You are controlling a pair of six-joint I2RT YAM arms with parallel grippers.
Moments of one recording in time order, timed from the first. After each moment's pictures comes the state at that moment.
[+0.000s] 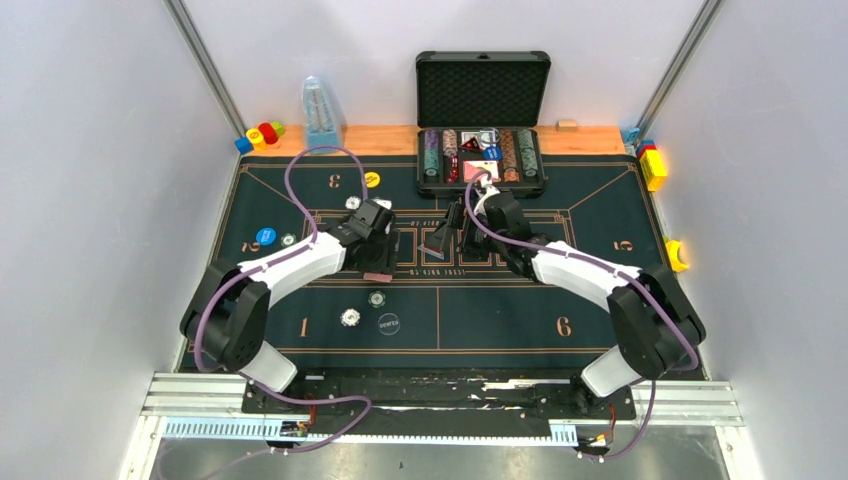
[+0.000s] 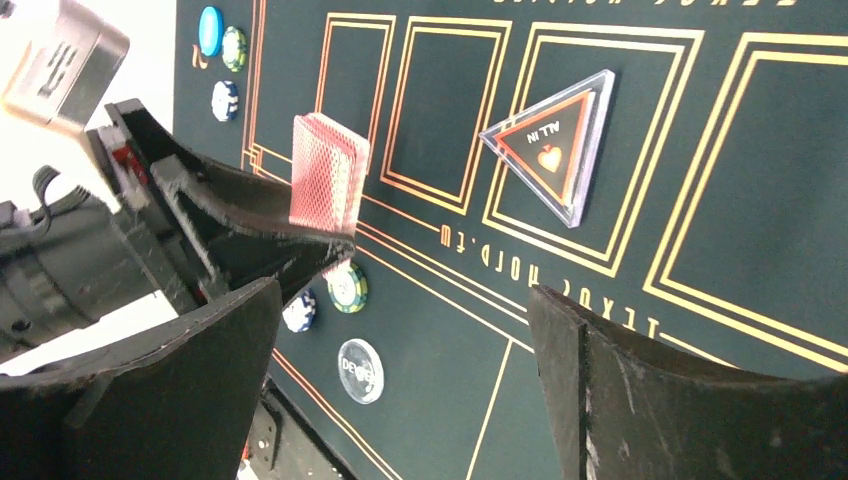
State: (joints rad) left arm -0.58 1.54 0.95 -0.48 -0.15 -0.43; right arm 0.60 1.52 0.87 0.09 -0.24 0.75
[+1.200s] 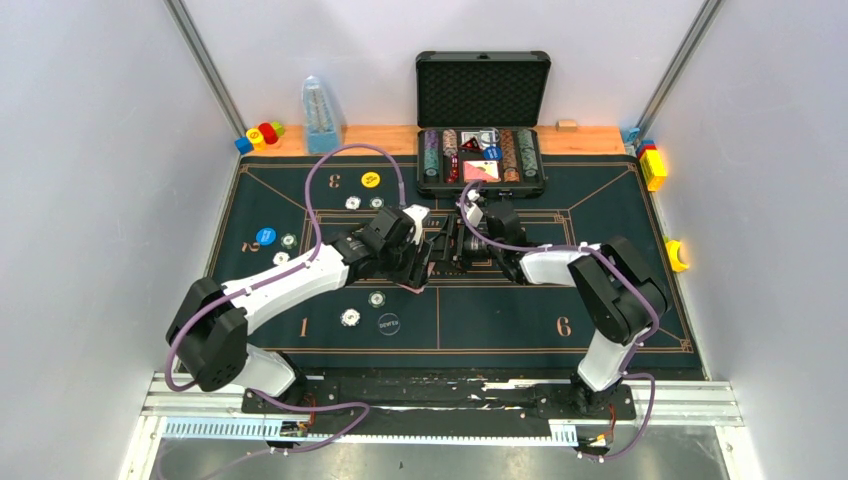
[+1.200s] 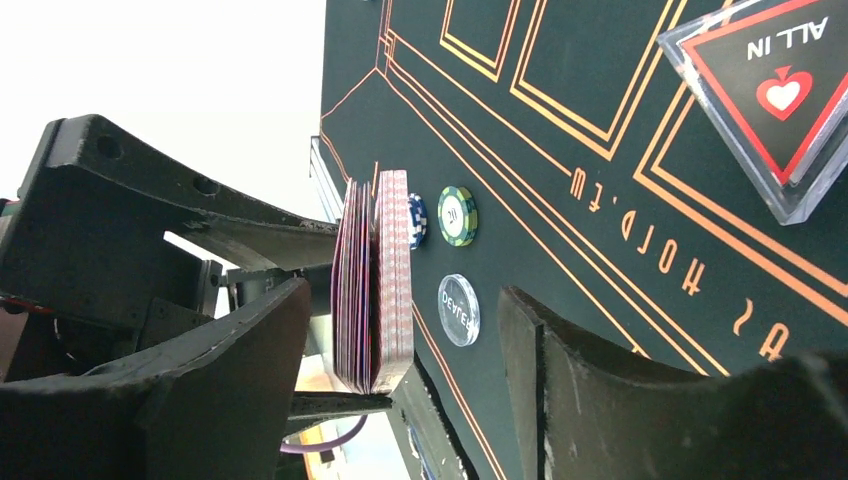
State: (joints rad) left arm -0.78 1.43 0.99 -0.48 0.03 -0.36; right arm 0.55 1.75 0.79 0.53 -0.72 0.98
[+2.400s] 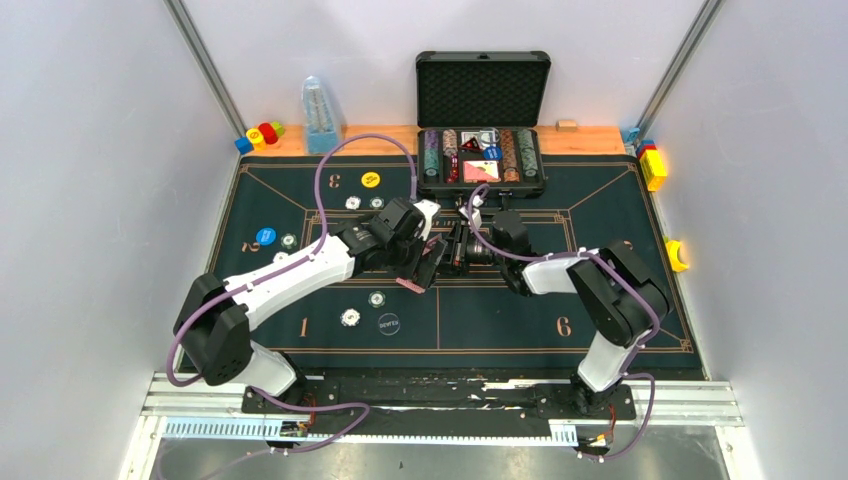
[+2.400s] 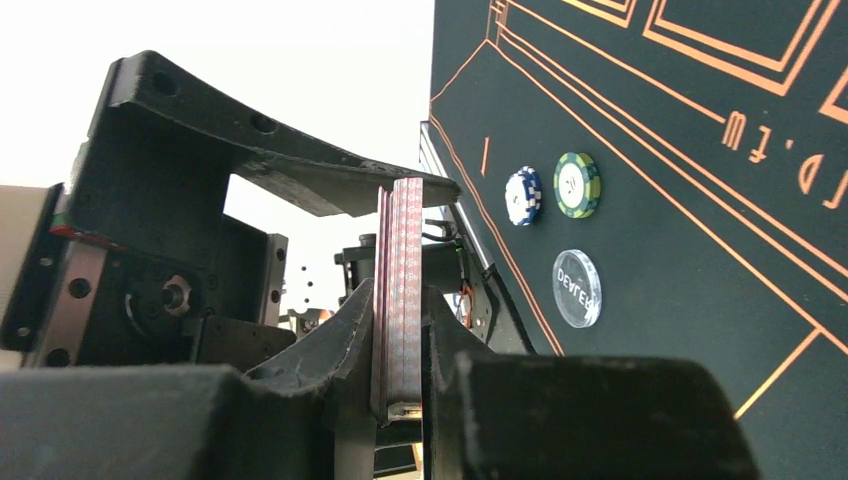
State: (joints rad) left arm -0.81 1.47 1.13 -0.61 -0.01 -0.30; right arm 0.56 1.74 0.69 0.82 -0.79 1.31
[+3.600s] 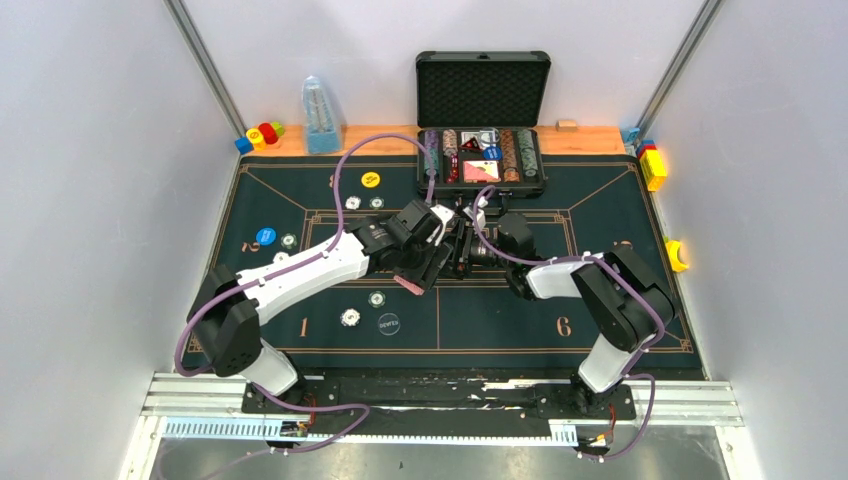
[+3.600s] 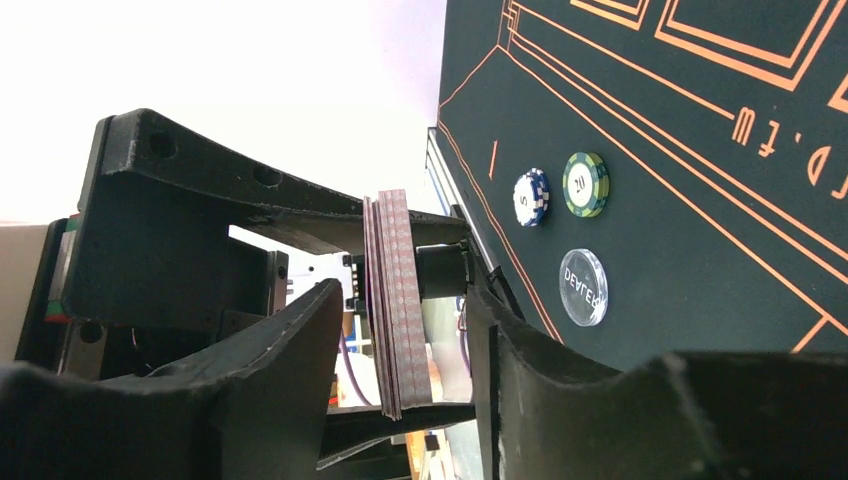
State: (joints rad) left arm -0.88 1.53 1.23 -0.71 -0.08 -0.28; right arm 0.56 1.70 0.64 0.89 -0.78 1.33
